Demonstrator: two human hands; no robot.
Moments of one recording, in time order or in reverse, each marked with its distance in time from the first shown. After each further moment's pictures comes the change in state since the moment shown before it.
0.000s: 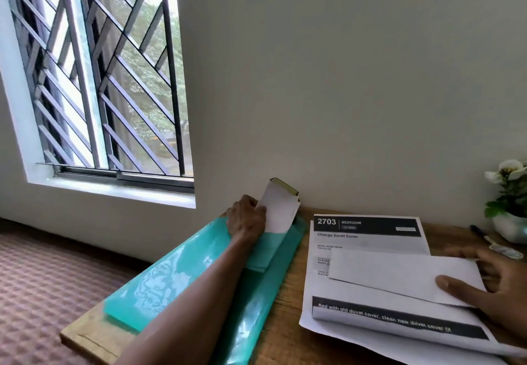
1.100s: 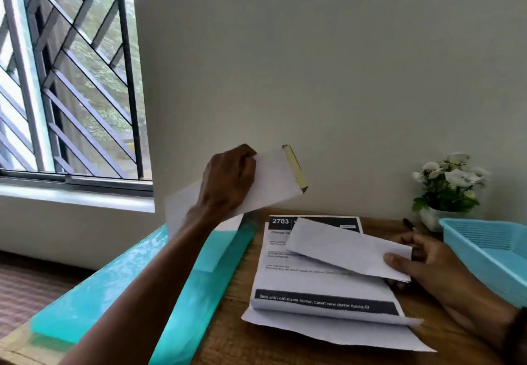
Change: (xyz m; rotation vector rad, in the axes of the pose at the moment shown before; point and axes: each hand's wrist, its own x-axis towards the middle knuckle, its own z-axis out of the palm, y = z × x) left_hand -0.044 0.112 -0.069 -0.063 0.198 0.812; right_hand -0.052 -0.111 -0.032 0.387 -0.043 0.104
